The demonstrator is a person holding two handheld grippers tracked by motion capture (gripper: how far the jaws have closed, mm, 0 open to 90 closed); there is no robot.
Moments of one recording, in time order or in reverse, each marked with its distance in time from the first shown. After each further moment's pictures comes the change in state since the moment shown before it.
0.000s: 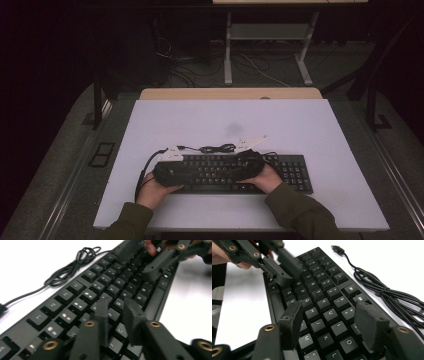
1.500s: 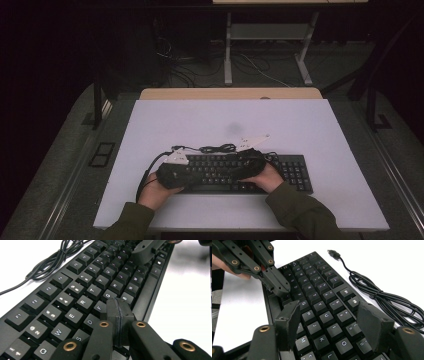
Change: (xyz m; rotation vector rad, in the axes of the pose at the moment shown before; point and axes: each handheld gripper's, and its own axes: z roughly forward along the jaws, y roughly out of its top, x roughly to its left) left arm -0.004 0.003 0.006 0.087 -0.030 0.052; right arm -0.002 0.001 -0.003 -0.027 -0.014 0.005
